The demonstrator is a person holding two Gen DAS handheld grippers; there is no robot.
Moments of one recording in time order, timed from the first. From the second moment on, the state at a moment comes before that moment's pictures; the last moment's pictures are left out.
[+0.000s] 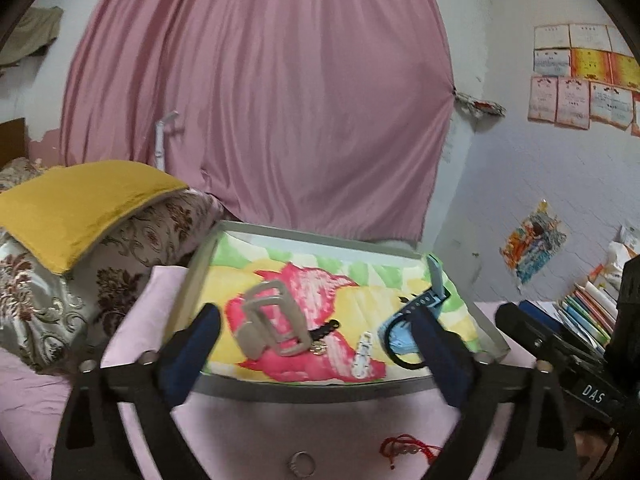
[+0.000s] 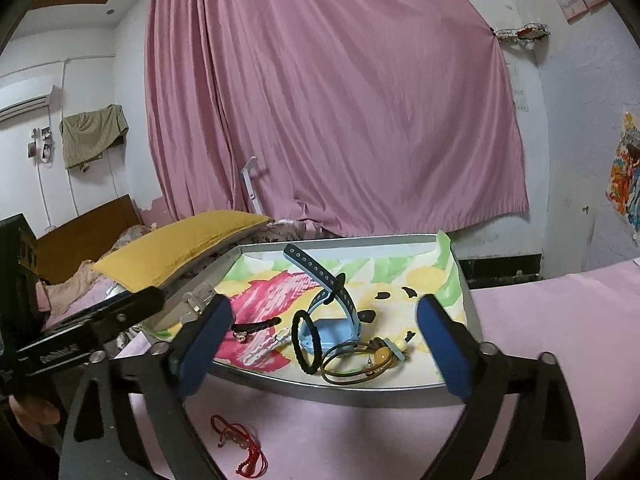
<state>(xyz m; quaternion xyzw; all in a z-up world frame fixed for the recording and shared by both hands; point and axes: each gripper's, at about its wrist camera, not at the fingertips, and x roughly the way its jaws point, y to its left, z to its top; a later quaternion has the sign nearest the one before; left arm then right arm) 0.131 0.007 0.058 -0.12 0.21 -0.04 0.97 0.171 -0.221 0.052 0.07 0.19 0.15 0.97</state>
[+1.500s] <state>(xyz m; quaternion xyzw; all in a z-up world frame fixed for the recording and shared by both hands) 0.106 0.017 0.007 -0.07 0.40 -0.10 0.91 0.164 -0.183 0.013 -0.06 0.39 0.26 0.88</state>
